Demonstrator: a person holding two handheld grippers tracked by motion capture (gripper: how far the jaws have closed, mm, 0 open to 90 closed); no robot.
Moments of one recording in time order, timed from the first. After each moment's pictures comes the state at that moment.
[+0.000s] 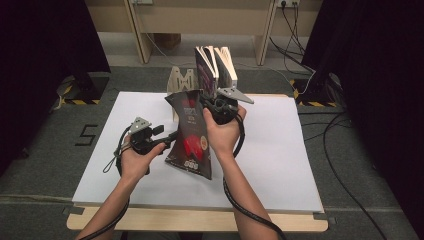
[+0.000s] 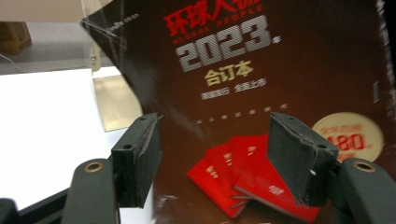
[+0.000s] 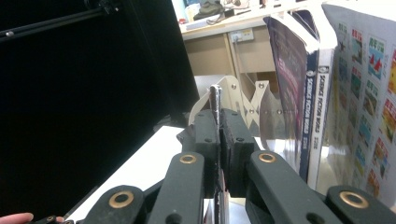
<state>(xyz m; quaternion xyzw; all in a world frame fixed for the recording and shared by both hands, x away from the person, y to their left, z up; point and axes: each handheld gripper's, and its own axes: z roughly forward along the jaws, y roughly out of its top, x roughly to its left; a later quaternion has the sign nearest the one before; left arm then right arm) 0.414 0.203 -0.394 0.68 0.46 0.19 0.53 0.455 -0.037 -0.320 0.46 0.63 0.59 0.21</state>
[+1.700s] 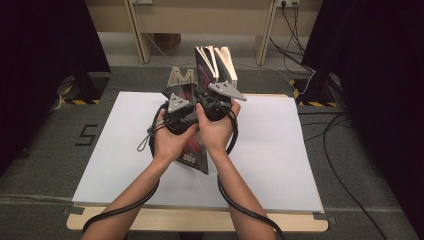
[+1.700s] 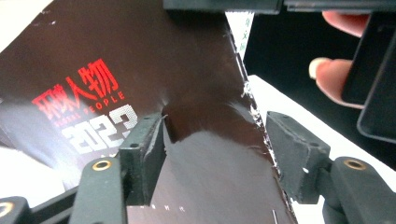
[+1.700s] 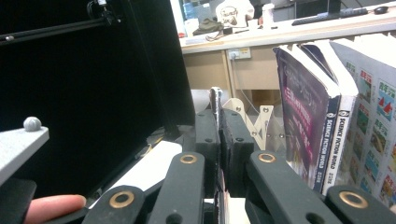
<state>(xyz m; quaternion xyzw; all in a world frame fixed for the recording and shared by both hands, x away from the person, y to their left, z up) 0.436 0.115 -0.339 0.70 0.42 0.23 0.52 0.450 -0.019 -0.302 0.43 0.63 0.60 0.24</state>
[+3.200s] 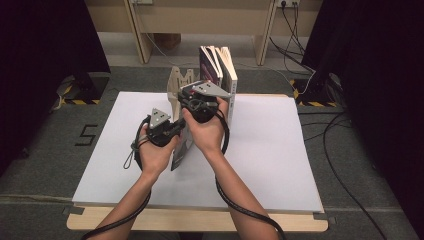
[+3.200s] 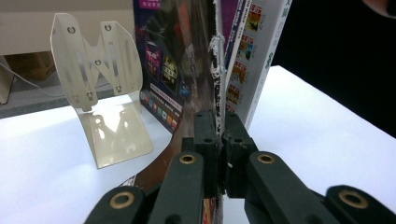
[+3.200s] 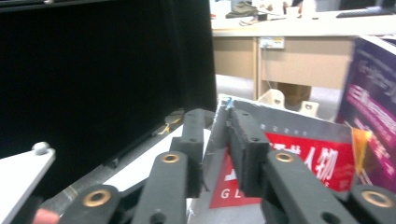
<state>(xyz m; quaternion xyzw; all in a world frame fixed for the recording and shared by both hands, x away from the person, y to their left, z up) 0.414 0.159 -0.369 0.69 0.45 0.25 0.52 0.447 0.008 -0.301 0.37 0.68 0.59 0.22</state>
